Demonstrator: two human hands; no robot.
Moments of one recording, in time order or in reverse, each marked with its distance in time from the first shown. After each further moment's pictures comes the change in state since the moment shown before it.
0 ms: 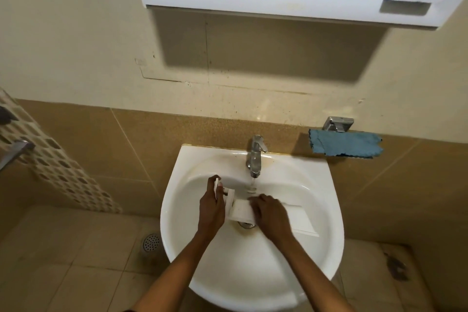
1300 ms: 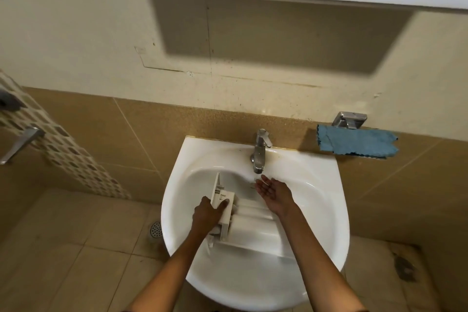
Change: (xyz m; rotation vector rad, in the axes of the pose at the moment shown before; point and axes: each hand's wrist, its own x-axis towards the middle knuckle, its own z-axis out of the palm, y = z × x) left_hand 0.005 -0.028 -0.001 0.265 -0.283 -0.479; right_hand 0.059 0.019 0.000 1.940 -0.130 1.191
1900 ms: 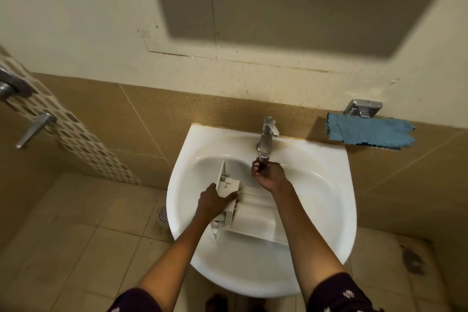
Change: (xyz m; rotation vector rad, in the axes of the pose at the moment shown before) left_hand 0.002 -0.003 0.002 0.029 0.030 0.033; right_hand 0.024 0.005 0.029 0.085 -0.091 0.164
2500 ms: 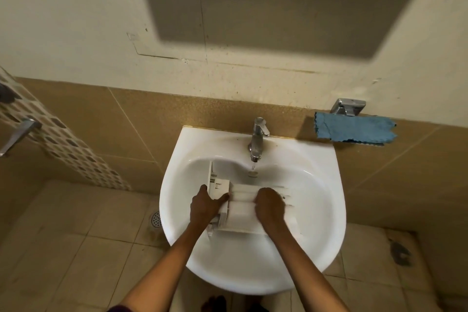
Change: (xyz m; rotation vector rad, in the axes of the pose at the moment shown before) left_hand -0.012 -0.001 0.003 -0.088 0.082 -0.002; right_hand -0.054 0.049 -0.053 -2.066 0.425 -0.634
